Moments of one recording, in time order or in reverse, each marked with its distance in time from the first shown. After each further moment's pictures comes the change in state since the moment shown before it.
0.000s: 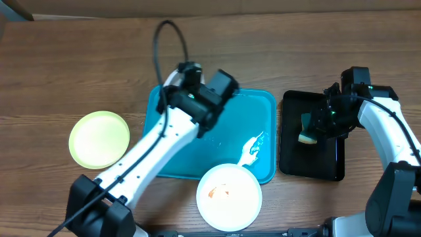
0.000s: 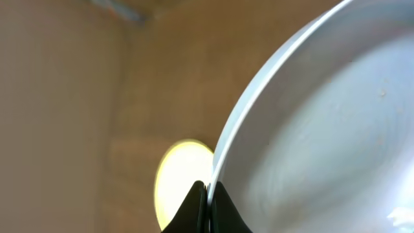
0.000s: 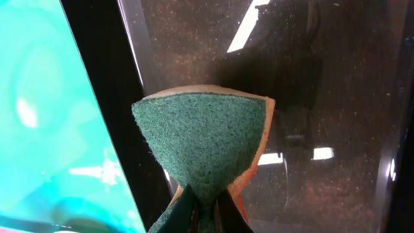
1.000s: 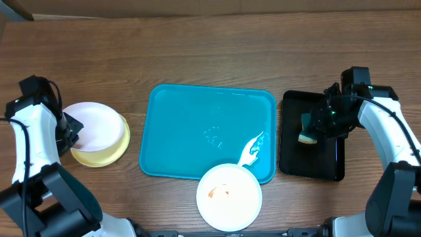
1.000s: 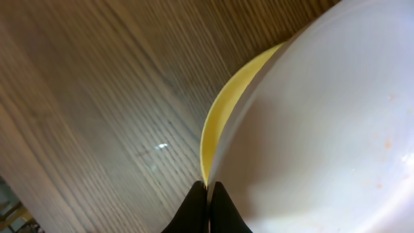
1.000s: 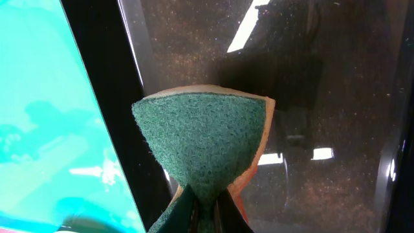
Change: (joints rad) left arm 1.099 0.057 -0.083 -0.006 0.694 -0.114; right arm 0.000 0.000 0.000 0.000 0.000 -0.001
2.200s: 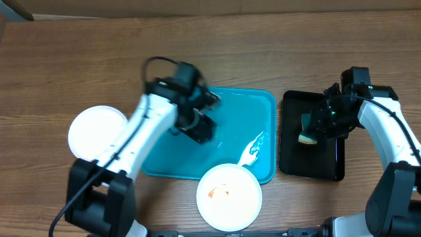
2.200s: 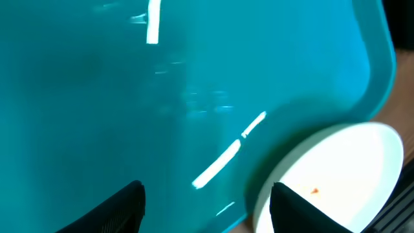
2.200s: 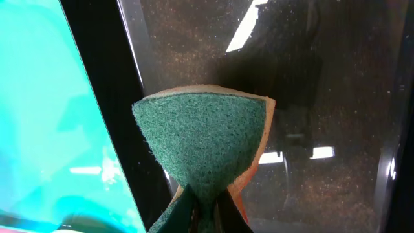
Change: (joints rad) left arm -0.950 0.005 0.000 0.053 0.526 0.749; right arm 0.000 0.000 0.000 -0.005 0.000 0.000
